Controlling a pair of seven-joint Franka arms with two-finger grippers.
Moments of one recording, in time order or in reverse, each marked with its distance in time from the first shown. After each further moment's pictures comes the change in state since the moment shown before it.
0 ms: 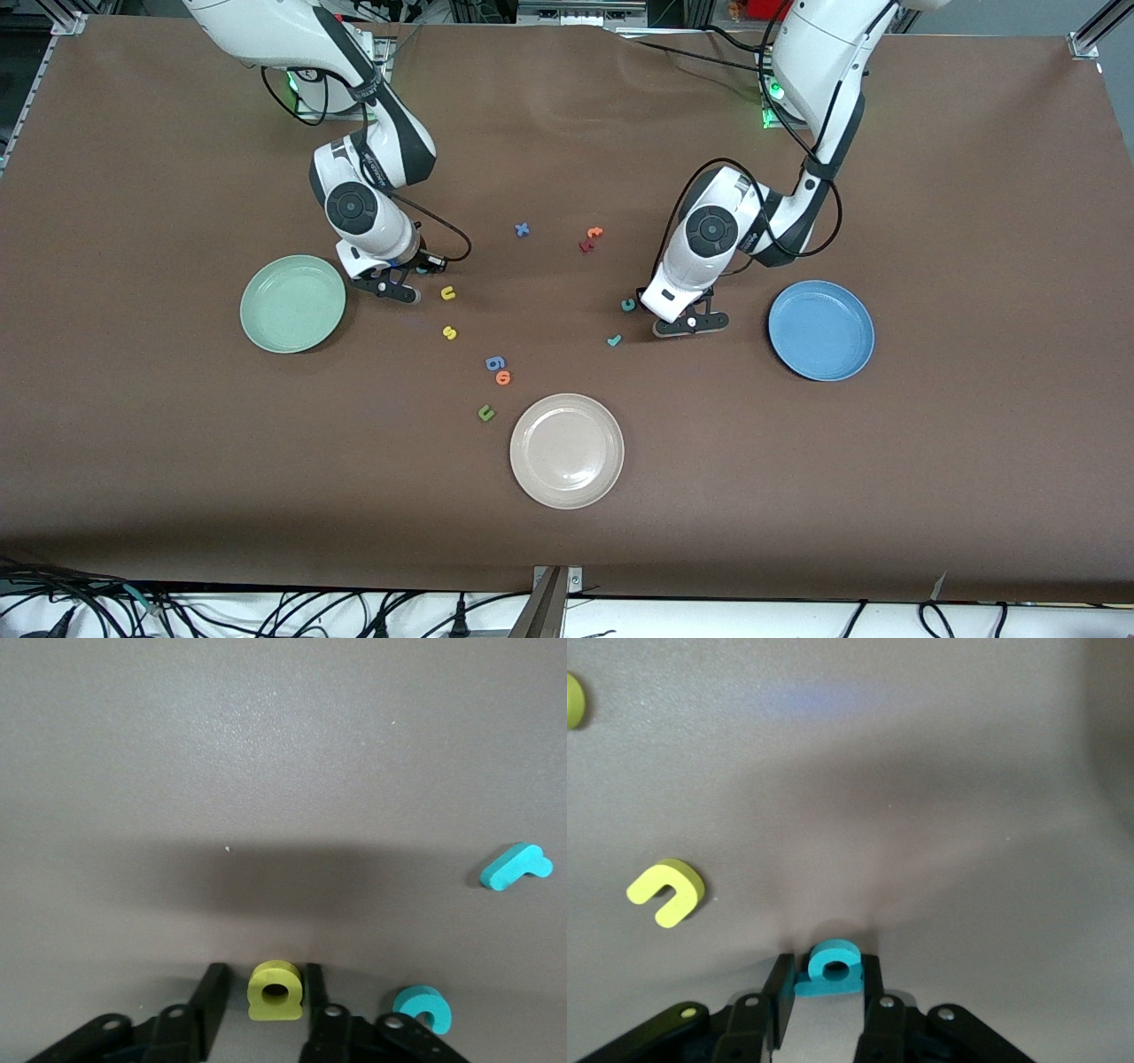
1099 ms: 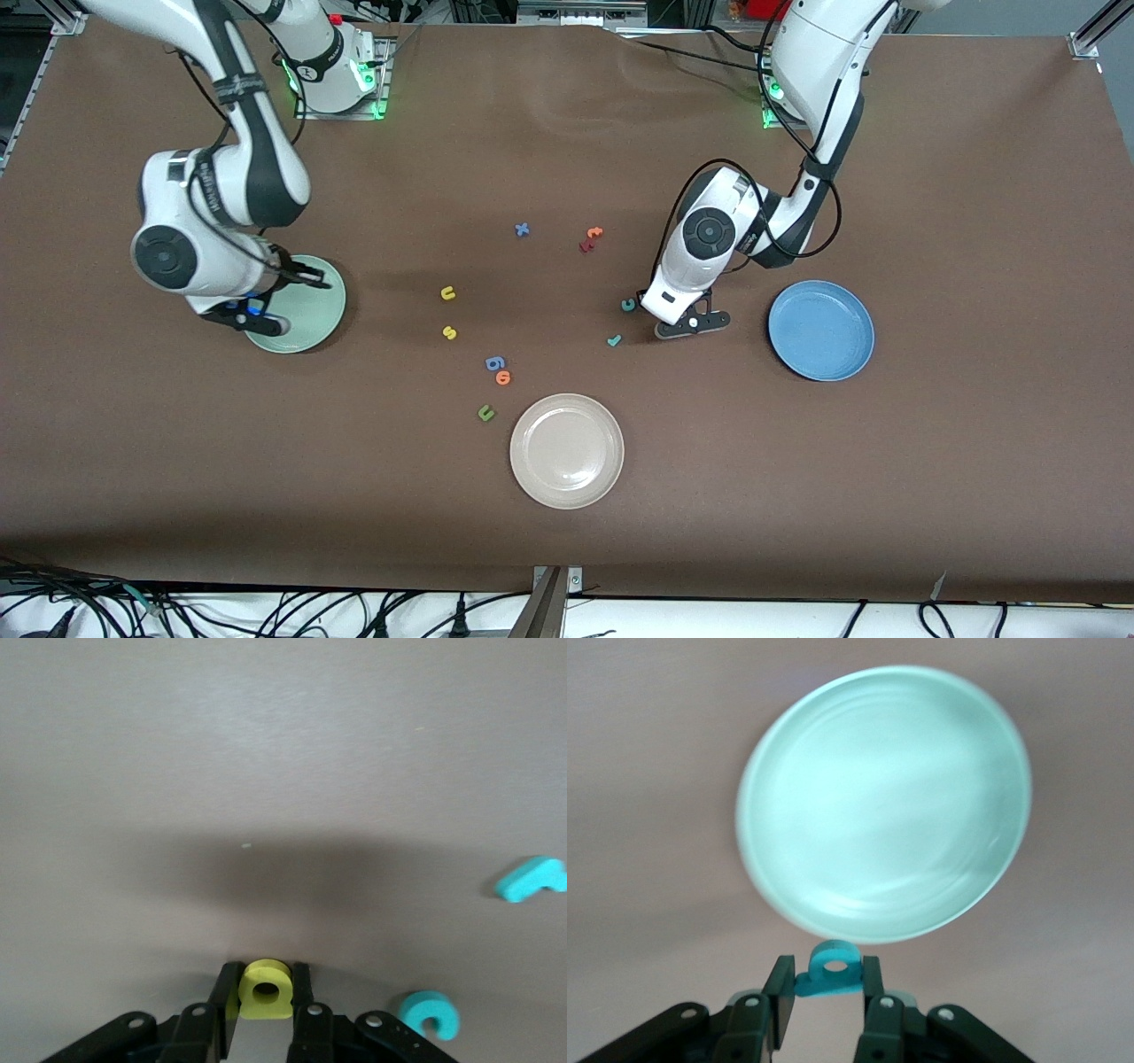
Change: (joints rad) left arm 0.004 0.004 0.017 0.062 0.003 -0.143 -0.032; right arm -0.034 -0.072 -0.369 0.275 -0.001 -0.537 -0.438
